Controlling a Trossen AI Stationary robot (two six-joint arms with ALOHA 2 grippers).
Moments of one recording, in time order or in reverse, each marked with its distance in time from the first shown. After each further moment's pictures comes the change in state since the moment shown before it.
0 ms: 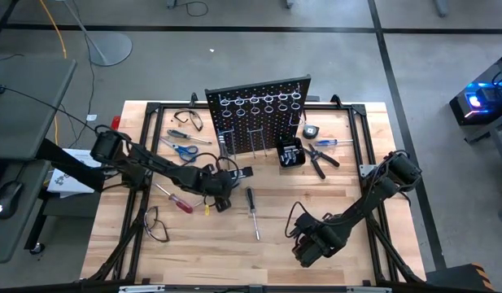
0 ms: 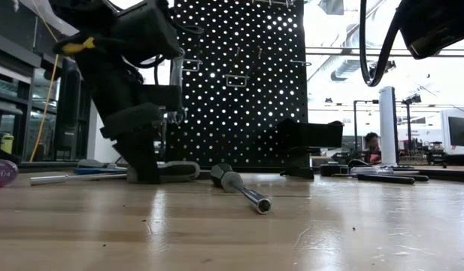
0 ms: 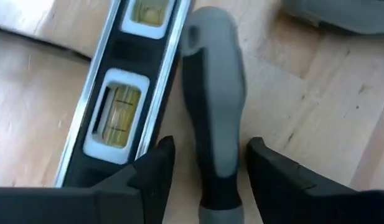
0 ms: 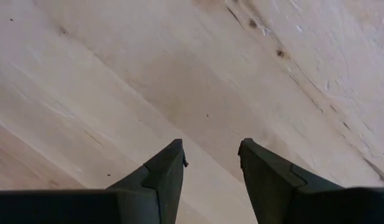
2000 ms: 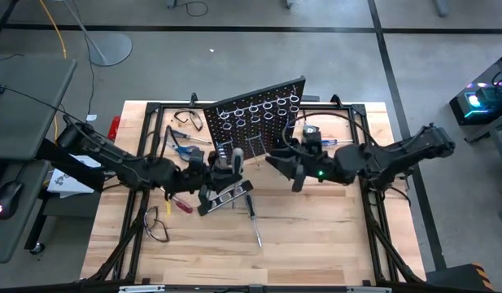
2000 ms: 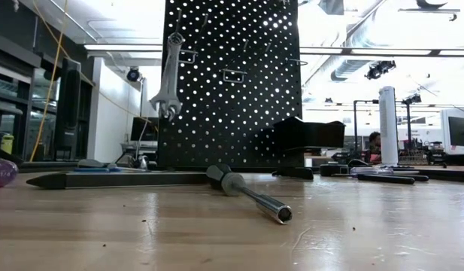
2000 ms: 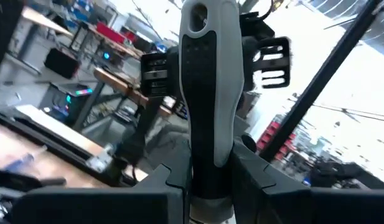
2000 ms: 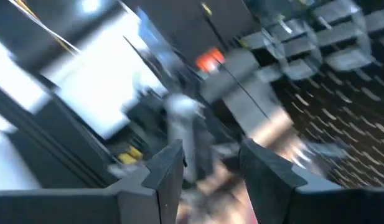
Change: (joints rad) left arm -0.191 -0.443 0.050 0.973 -0.173 0.153; right arm -0.347 -0.529 0.000 1.022 0.505 -0.875
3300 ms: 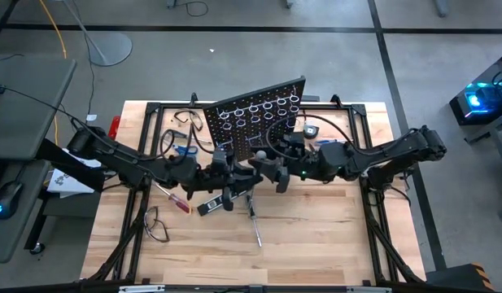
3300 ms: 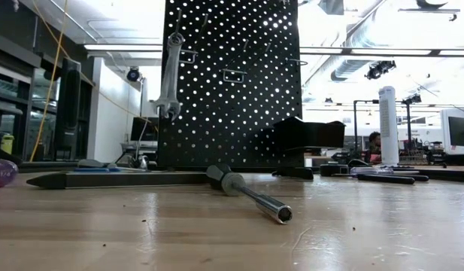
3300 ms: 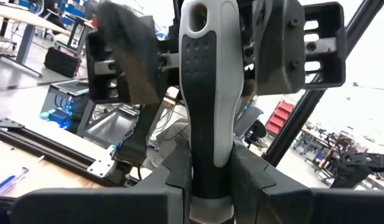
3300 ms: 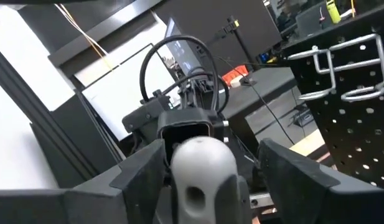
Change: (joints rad) left arm 0.076 0.176 0.206 -0.098 0.093 0.049; right arm -0.086 0.121 0.000 0.239 -0.143 -0.129
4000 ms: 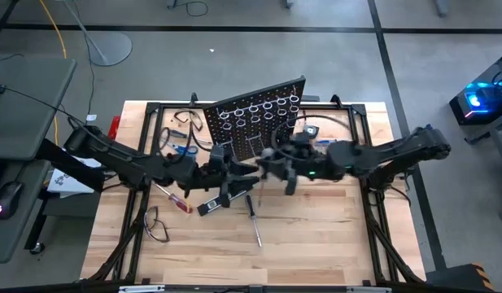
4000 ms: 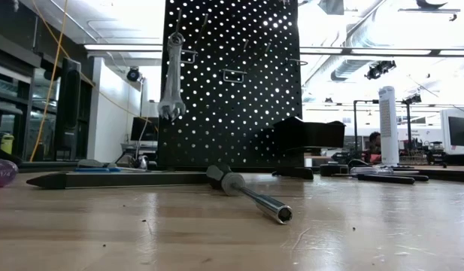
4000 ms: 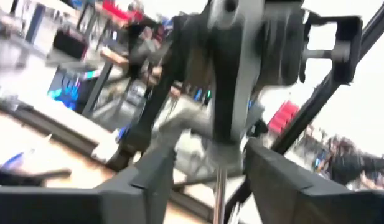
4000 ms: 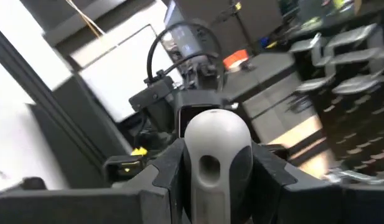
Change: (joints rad) left arm -0.003 -0.051 0.001 -0.126 -0.010 -0.096; right arm 0.034 -0.071 0.038 -0.187 0.001 0.005
